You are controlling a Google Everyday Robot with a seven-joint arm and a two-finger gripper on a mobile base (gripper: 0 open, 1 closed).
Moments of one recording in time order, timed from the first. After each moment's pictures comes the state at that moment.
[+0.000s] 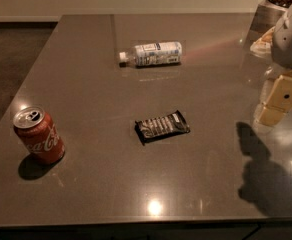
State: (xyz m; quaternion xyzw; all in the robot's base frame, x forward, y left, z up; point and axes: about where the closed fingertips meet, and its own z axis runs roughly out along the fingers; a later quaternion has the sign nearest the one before) arm 0.438 -0.217 0.976 -0.60 0.78 -0.03 0.16
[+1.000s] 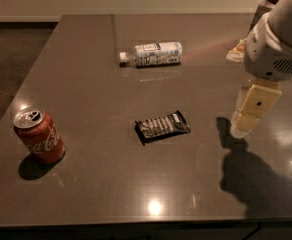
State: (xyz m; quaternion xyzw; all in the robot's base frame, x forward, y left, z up) arm 0.449 -0.185 0.952 -0.63 0.76 -0.02 0.16
